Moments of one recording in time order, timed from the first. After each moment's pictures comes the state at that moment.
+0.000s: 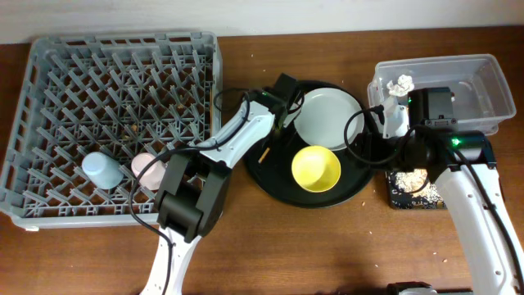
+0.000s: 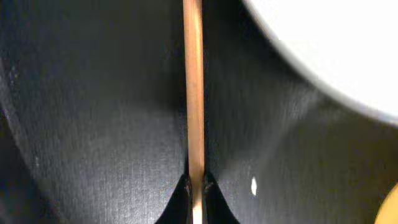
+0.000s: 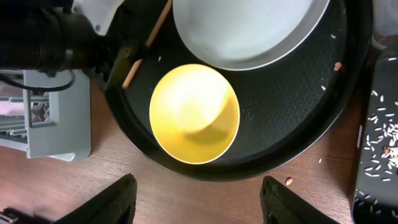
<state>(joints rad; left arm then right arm) -0.58 2.32 1.86 -0.91 -0.02 0.04 0.01 1.34 1.21 -1.03 -0.38 0.14</state>
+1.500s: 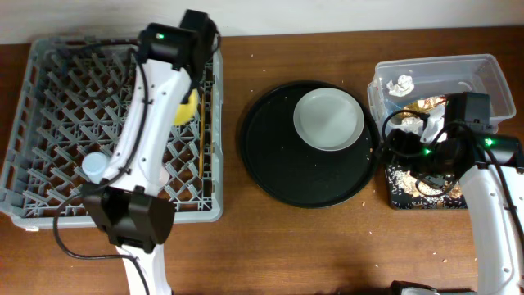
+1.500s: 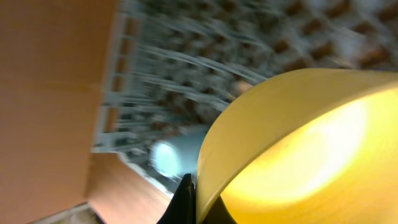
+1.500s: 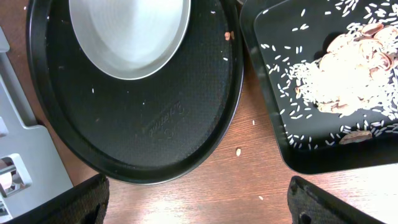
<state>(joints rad) -0.27 2.10 2.28 -1.66 -0.76 -0.45 -0.19 1.34 1.21 -1.12 -0.29 0.29</state>
